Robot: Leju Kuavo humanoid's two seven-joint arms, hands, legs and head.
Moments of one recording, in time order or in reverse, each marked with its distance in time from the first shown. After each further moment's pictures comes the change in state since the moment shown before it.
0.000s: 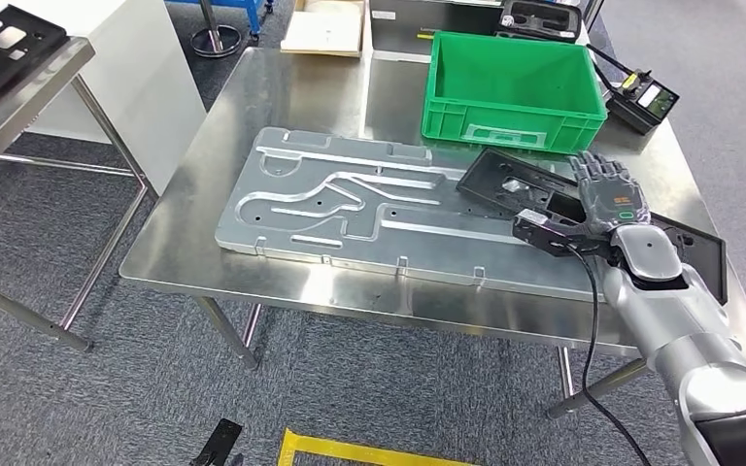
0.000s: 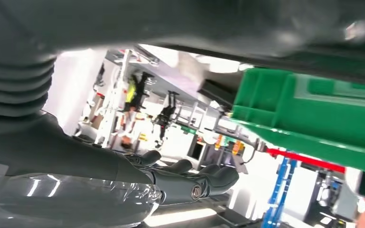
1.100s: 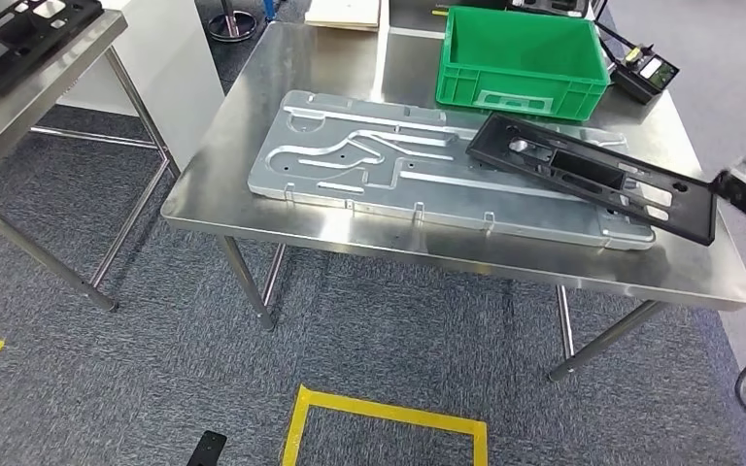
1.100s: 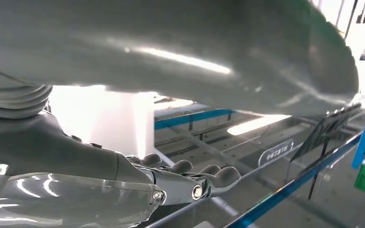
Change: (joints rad) left arm 0.030 0.003 0.046 0.001 0.072 0.005 -0.003; right arm 0.302 -0.468 -0.385 -0.740 -0.003 0.015 0.035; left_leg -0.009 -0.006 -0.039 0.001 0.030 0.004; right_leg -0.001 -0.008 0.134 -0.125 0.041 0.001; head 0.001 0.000
